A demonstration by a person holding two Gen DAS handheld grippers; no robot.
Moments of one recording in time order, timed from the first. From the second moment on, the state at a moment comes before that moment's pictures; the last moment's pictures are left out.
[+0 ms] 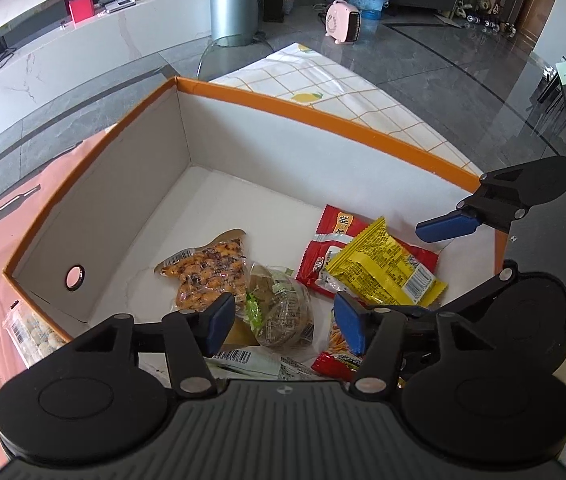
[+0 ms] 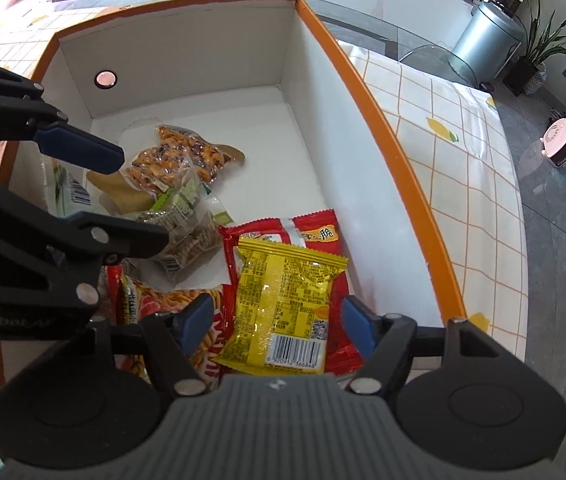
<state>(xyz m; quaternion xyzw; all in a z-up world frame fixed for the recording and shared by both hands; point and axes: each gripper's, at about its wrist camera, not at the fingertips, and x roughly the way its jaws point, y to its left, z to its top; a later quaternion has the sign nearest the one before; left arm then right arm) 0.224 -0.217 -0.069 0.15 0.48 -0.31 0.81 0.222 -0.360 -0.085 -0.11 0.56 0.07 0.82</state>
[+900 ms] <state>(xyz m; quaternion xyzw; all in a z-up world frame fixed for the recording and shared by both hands) 0.124 -0.134 0.010 0.07 0.39 -0.23 0.89 0.124 -0.315 -0.010 0.02 0.47 0.04 0.88</state>
